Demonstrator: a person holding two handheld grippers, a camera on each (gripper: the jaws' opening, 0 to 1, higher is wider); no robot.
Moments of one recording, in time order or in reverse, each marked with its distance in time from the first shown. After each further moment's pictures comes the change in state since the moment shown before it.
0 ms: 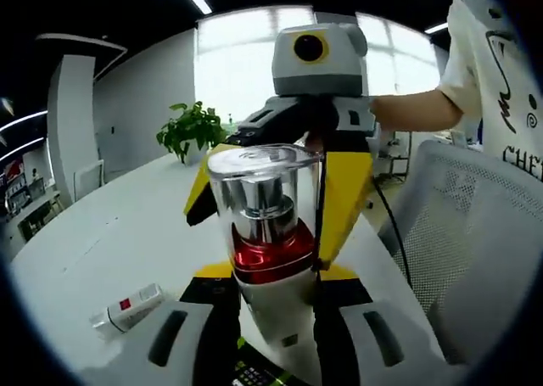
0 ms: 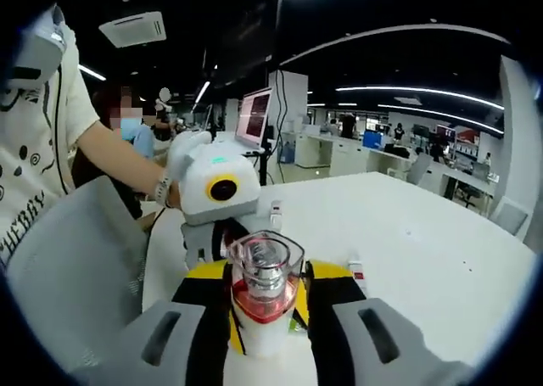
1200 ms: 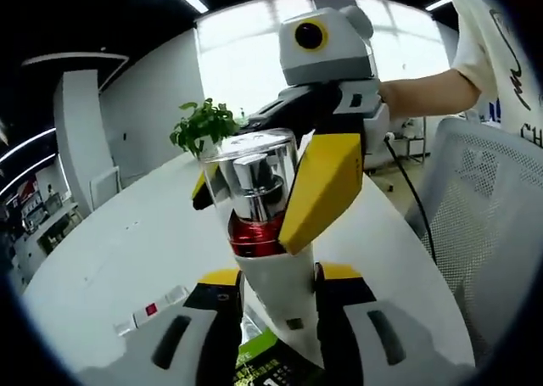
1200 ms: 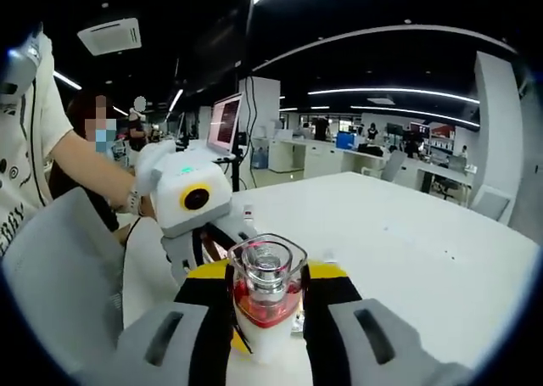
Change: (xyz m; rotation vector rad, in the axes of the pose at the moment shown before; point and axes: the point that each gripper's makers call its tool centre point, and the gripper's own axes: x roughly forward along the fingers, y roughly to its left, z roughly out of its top) left arm 0.002 0.030 -0.008 0.078 0.058 0.123; right arm -0.005 -0.028 -0.002 0.048 -0.023 -0.157
